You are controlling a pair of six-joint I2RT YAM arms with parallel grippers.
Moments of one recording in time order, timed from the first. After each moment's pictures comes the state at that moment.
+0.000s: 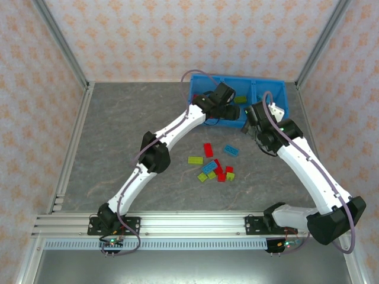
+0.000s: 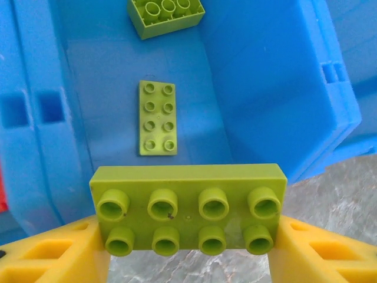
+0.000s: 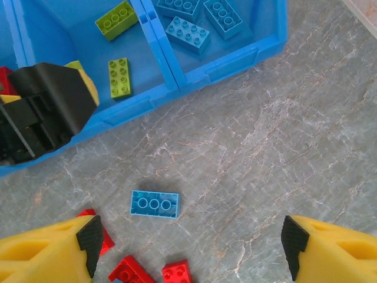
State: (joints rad) left arm -0.70 2.63 2.67 -0.86 0.03 -0.57; right arm 0.45 1.19 1.30 -1.14 0.44 0.82
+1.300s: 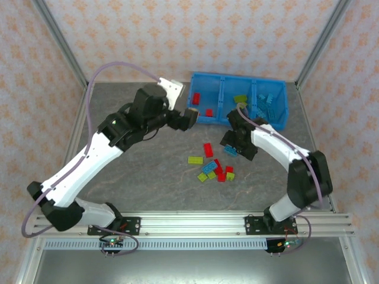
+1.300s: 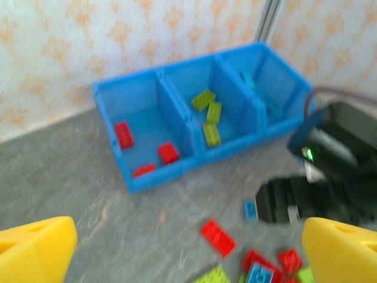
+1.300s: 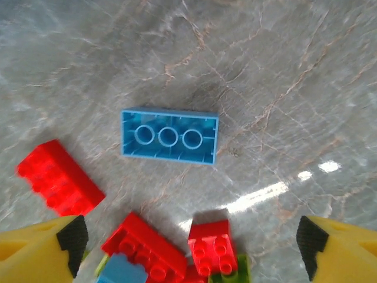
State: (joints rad) left arm -0.70 1.32 1.55 -0.75 -0.14 -0.13; right arm 0.42 1.58 1.12 -0.90 0.06 0.94
